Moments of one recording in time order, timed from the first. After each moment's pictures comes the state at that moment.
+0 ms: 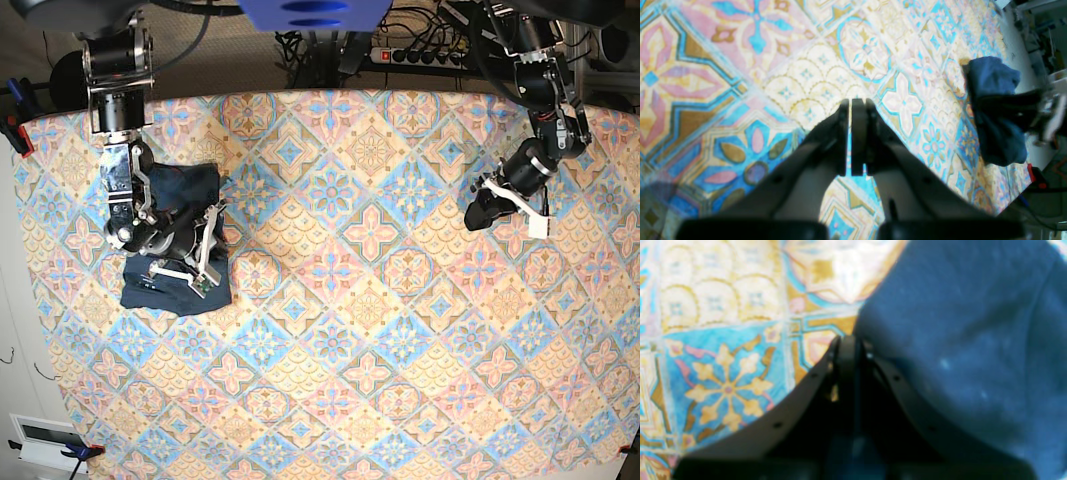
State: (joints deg) left arm 10.0 -13.6 -25.2 86.8 -53.9 -30.1 49.1; right arm 11.1 18.3 -5.5 79.5 14.5 41.1 -47.8
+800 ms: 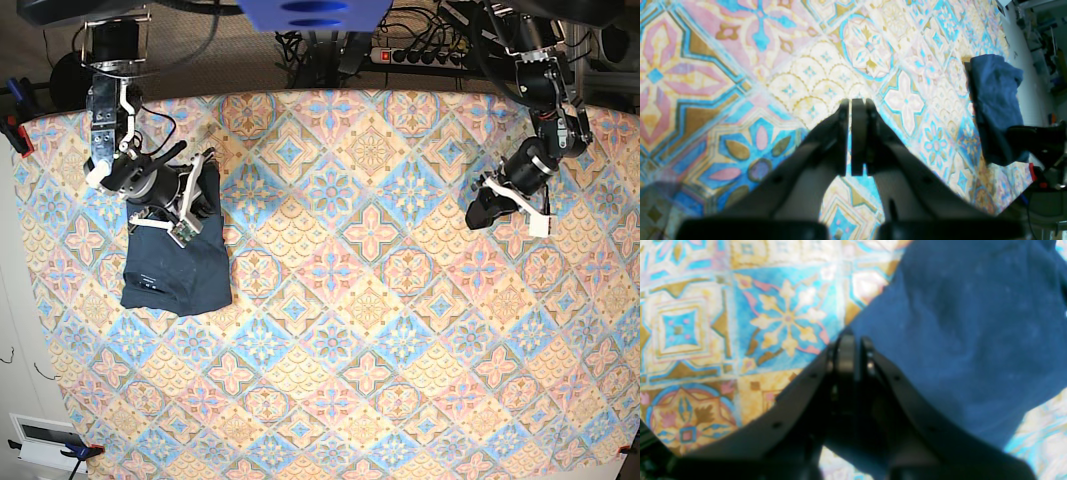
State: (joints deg) left arm 10.4 -13.9 -25.2 86.8 -53.9 -30.1 49.1; right arm -7.5 19.0 4.4 96.1 15.2 40.9 -49.3
